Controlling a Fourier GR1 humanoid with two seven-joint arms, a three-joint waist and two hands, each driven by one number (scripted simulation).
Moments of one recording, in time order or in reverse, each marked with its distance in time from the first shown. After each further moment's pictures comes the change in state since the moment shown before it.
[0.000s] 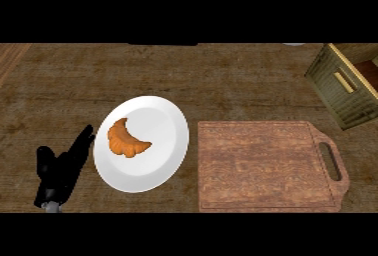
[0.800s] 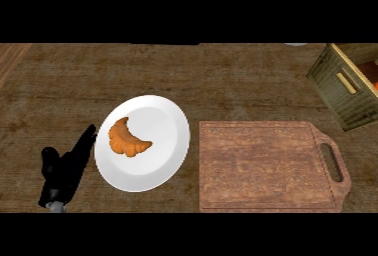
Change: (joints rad) left arm -0.001 -0.023 -0.006 -0.002 -0.033 0.012 -0.008; right arm -0.062 -0.109 0.040 0.295 0.190 -0.033 -0.340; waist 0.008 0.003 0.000
